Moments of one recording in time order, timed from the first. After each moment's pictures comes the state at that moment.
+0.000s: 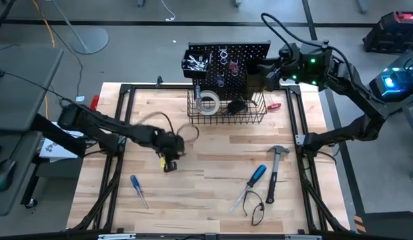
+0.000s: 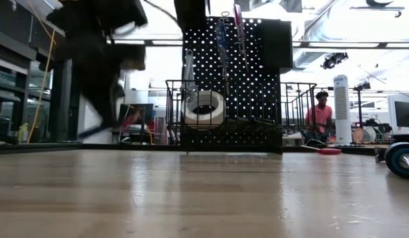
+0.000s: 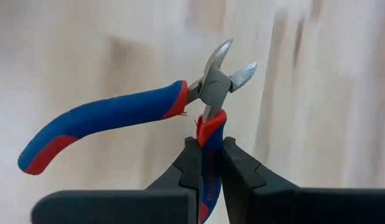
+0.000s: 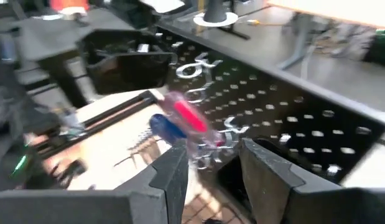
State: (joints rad) left arm -0.09 1.43 0.81 -0.53 0.01 -0.29; right arm -0.41 1.23 1.75 -0.91 0.19 0.15
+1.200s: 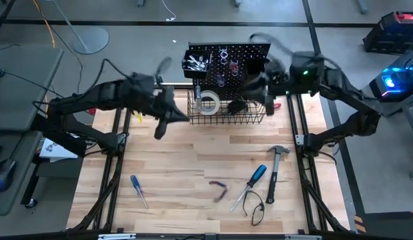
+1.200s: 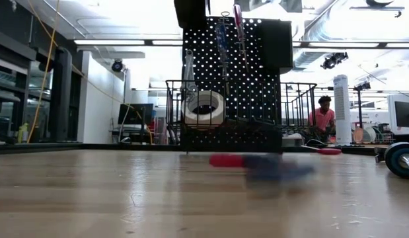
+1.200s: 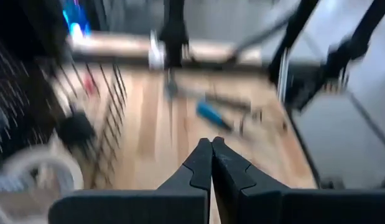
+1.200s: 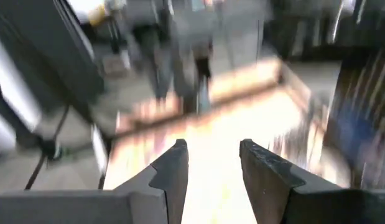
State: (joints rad) left arm 0.09 1.27 1.54 -0.77 0.17 -0.03; right arm -0.19 1.29 1.75 -0.79 -0.16 0.22
